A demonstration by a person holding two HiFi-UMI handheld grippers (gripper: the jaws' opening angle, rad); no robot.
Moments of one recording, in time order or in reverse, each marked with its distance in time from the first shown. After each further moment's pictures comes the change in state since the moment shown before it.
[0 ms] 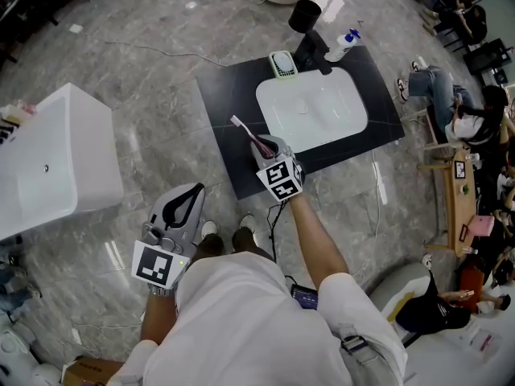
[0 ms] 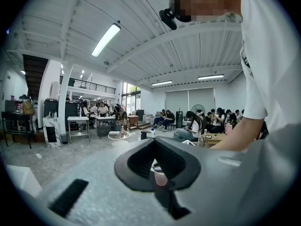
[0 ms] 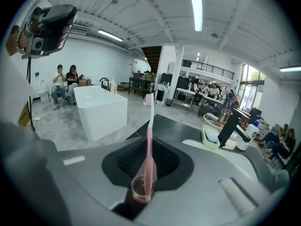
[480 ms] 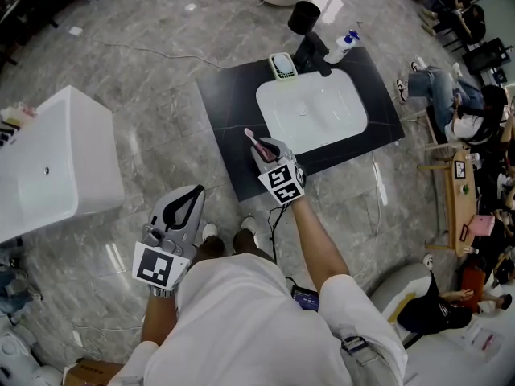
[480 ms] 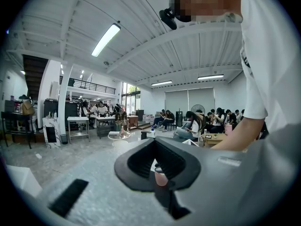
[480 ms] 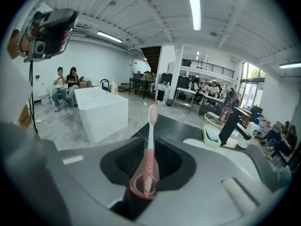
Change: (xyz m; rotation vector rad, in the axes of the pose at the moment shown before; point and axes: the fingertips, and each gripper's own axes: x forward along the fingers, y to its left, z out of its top) left arm -0.001 0.002 0.001 0.001 -0.006 -0.002; right arm -0.004 0.004 -0.001 0.018 -0.001 0.015
